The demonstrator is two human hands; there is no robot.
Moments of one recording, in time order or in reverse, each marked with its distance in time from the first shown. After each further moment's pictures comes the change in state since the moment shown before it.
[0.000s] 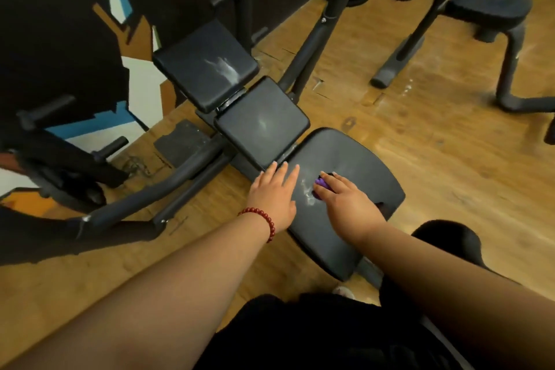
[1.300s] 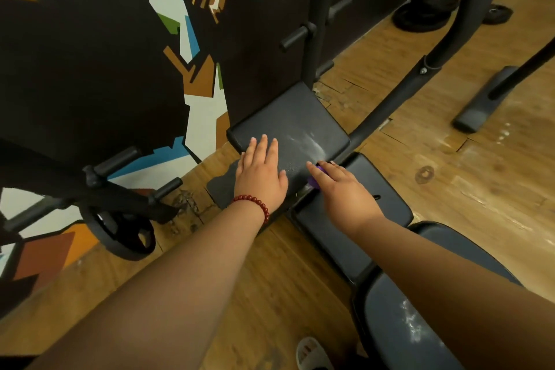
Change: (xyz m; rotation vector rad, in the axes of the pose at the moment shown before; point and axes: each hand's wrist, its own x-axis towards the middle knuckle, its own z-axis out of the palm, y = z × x) left_hand 0.185 -0.255 -0.127 -0.063 0.254 -0.326; right_hand 0.319 -0.115 -0.063 0.152 0.102 -0.126
